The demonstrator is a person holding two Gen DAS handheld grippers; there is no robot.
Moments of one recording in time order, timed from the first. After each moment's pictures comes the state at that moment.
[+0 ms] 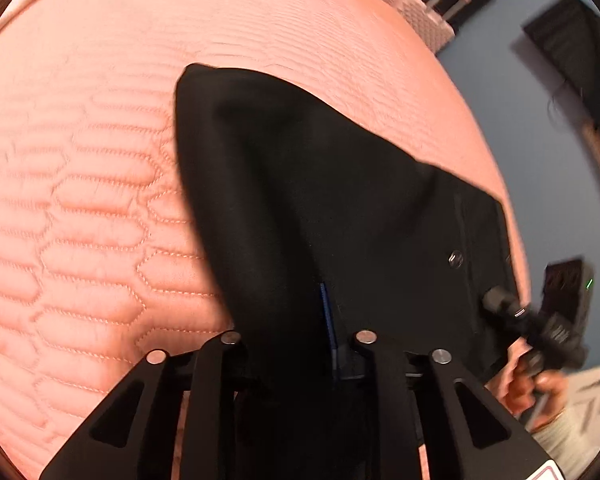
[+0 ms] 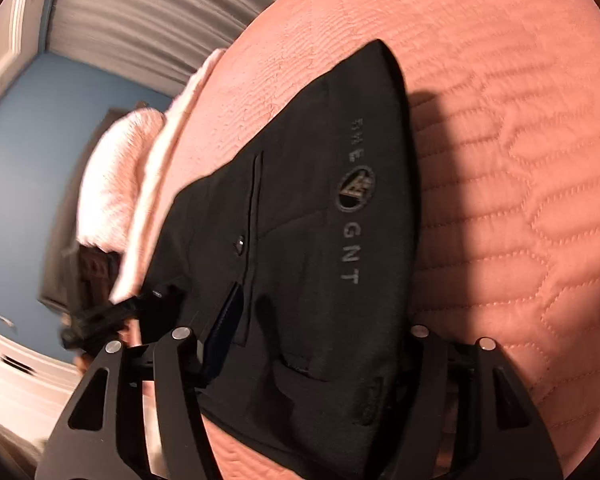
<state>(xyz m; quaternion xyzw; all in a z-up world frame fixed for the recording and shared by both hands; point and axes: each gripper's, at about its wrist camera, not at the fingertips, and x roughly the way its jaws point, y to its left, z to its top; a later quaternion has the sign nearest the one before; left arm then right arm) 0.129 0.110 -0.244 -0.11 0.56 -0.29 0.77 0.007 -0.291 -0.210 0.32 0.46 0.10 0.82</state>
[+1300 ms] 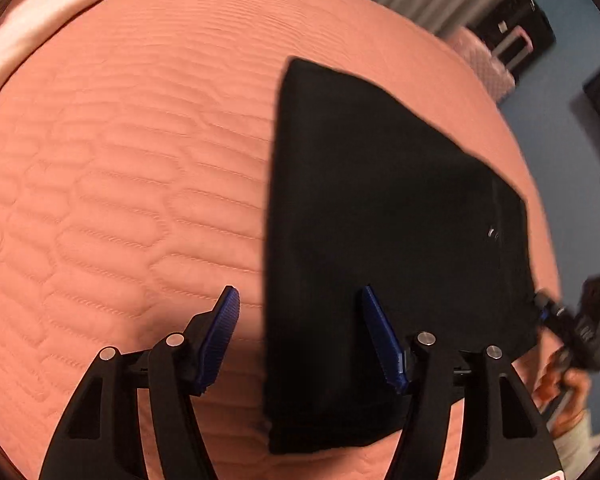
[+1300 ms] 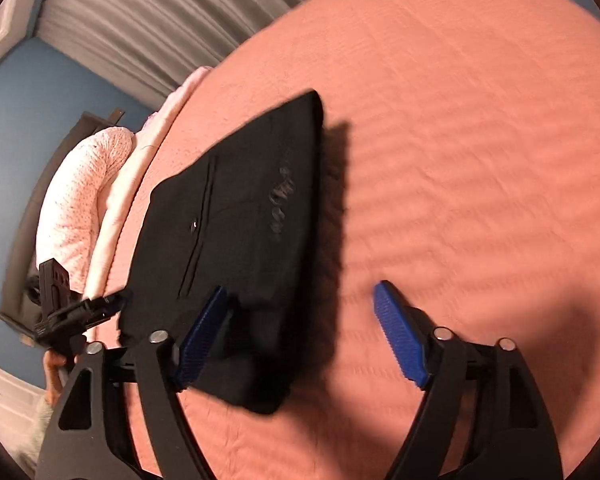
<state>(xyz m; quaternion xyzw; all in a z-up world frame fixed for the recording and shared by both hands) 0.294 0.138 -0.221 -0.07 0.54 -0.20 0.81 0.226 -0.298 -0.192 0.28 0.43 0.09 0.85</state>
